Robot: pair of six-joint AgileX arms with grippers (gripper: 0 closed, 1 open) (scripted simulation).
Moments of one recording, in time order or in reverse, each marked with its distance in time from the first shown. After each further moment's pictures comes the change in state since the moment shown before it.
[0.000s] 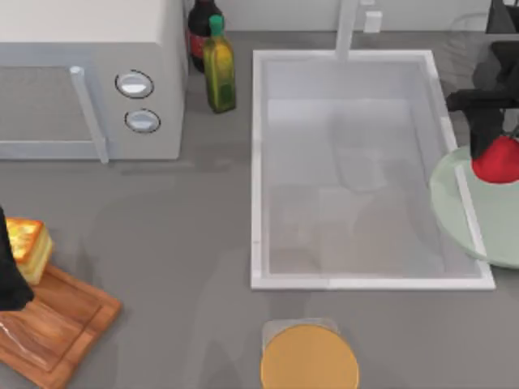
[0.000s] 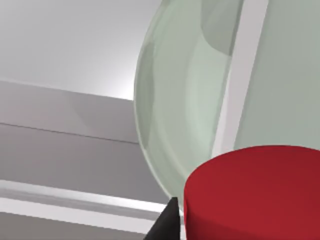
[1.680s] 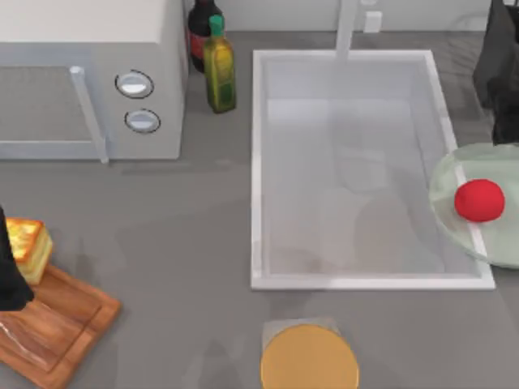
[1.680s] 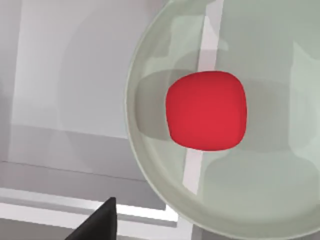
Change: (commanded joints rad) left arm 0.000 0.000 0.000 0.000 0.000 0.000; right arm 0.046 -0.422 -0.376 0.278 -0.055 -0.058
